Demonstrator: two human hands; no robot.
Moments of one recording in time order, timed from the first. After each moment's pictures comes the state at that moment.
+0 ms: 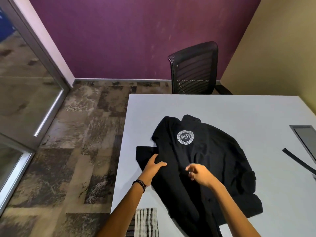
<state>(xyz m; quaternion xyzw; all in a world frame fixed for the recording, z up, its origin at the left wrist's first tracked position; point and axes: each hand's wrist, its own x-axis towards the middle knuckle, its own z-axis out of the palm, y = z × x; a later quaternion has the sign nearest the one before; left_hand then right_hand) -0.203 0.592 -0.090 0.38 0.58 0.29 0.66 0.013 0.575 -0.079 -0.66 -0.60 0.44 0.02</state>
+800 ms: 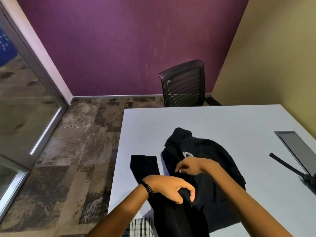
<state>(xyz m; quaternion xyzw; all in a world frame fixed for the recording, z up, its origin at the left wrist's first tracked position) -0.149 0.558 0.068 0.81 0.23 -0.13 0.52 0.016 0.612 0.015 -0.47 -0.78 0.37 -0.19</state>
